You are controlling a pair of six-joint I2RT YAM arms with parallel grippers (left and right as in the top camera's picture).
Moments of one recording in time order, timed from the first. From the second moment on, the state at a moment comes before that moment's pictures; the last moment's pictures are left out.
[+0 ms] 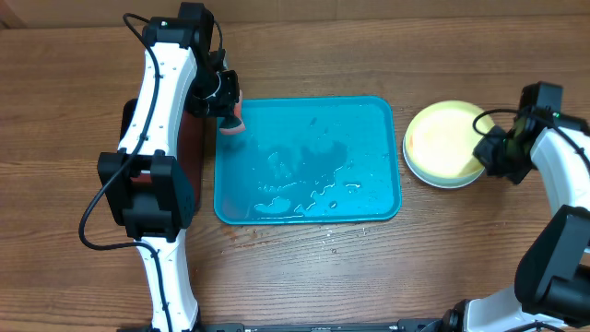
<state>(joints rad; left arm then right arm) -0.09 2.25 2.17 -1.43 0.20 -0.21 -0.30 1.73 1.20 -0.86 -0.04 0.45</state>
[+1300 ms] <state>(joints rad) 0.17 1.91 1.85 -1.37 -0.09 -0.40 0.05 1.58 1.35 -0.89 -0.19 0.41</state>
